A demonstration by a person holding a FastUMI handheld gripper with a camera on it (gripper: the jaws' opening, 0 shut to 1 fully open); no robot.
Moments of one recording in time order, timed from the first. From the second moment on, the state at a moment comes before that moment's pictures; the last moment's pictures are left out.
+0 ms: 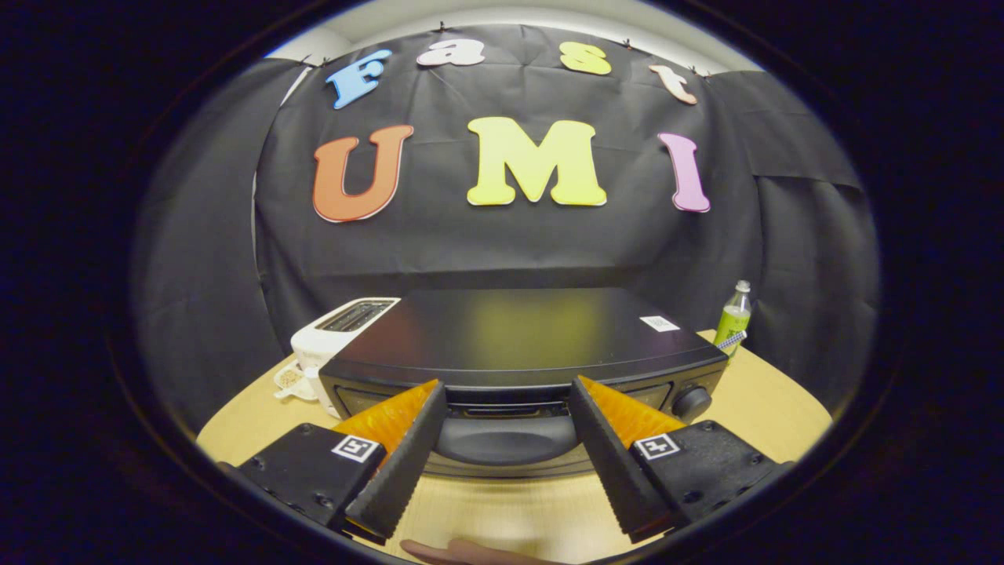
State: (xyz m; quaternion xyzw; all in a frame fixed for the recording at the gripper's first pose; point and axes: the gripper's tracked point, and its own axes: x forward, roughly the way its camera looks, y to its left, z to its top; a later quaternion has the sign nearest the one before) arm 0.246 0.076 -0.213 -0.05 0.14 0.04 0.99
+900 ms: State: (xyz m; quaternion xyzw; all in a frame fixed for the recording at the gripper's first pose) arm 0.157 0.065 -0.267 -0.07 0.25 0.02 0.97
